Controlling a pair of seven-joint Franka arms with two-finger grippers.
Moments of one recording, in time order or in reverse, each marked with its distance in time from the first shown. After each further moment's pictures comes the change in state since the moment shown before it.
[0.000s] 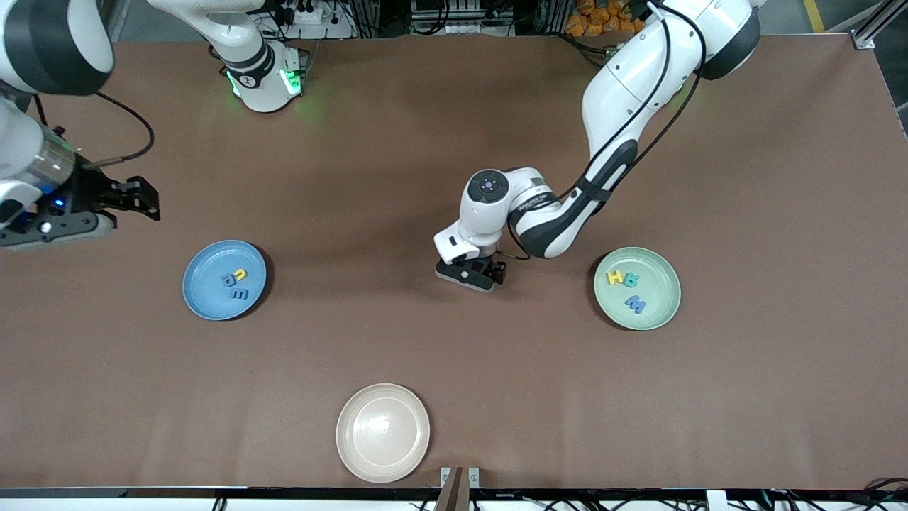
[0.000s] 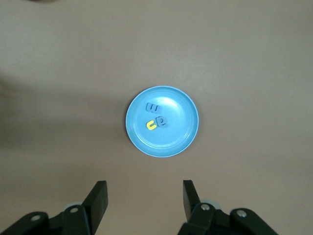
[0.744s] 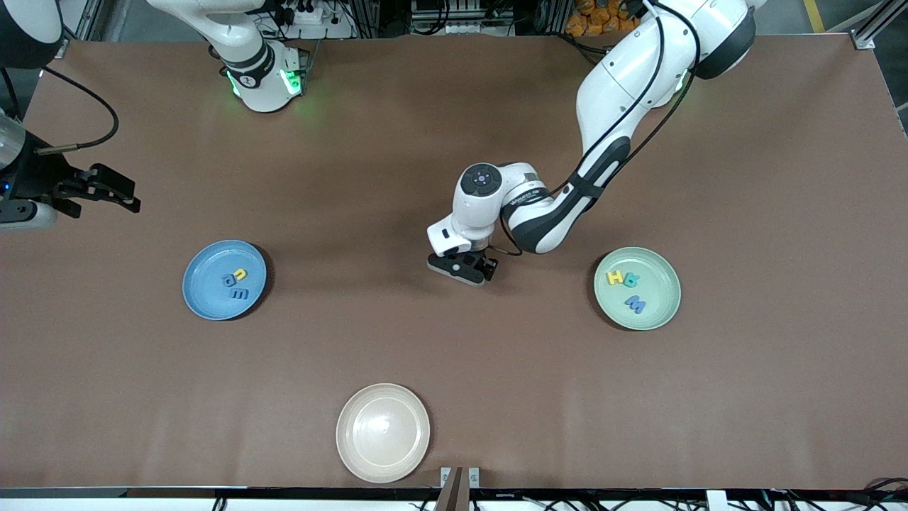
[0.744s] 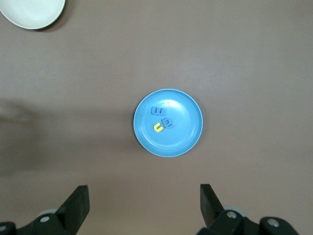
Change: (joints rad) left arm -0.028 0.000 -0.011 -0.001 0.000 0.000 -0.006; right arm 0.017 -0.018 -0.062 0.026 0.074 -0.032 0.070
